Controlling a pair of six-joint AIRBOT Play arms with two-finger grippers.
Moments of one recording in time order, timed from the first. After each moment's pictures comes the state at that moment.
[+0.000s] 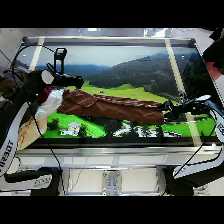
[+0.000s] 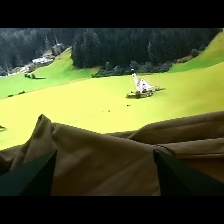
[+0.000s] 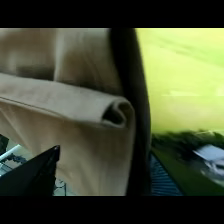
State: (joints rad) left arm -0.19 -1.39 1.27 1.30 -0.74 -1.32; right arm -0.41 -1.65 1.03 -0.81 1.24 1.16
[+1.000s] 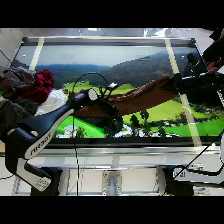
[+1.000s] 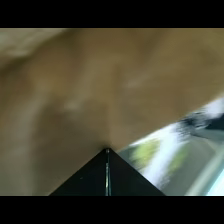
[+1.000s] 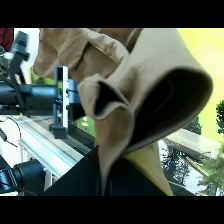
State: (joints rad) left arm -0.58 -1.70 1.27 0.85 -0.85 -1.02; right arm -0.29 -1.40 1.42 -0.68 1.57 1.28
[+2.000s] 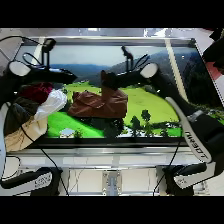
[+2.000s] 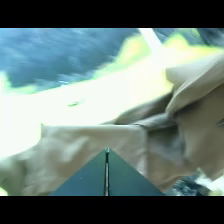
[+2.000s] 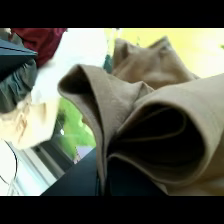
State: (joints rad) left arm 0.00 -1.28 1.32 0.86 -1.01 -0.92; right arm 0.48 -1.62 1.55 -0.71 0.83 1.43
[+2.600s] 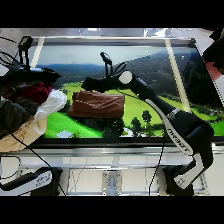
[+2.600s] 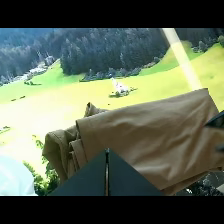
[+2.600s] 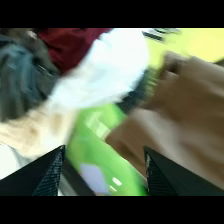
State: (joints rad) left arm 0.15 -1.24 1.32 0.89 -1.07 -0.92; right arm 0.53 -1.76 1.72 -0.81 0.90 1.46
